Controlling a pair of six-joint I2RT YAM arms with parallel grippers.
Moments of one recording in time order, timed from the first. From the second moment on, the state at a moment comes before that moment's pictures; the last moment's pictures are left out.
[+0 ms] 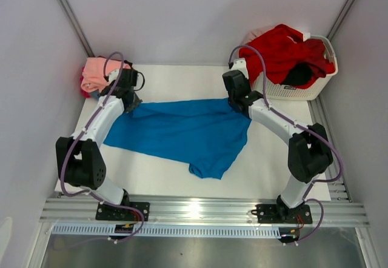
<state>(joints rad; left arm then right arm) -0.15 1.58 1.32 -0.70 -0.40 -0.70 0.53 1.75 1.41 -0.26 0.74 0.06</state>
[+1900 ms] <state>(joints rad) -0.05 0.98 0.97 -0.67 -0.05 -0.67 0.54 1.11 1.26 -0.32 0.76 -0.06</state>
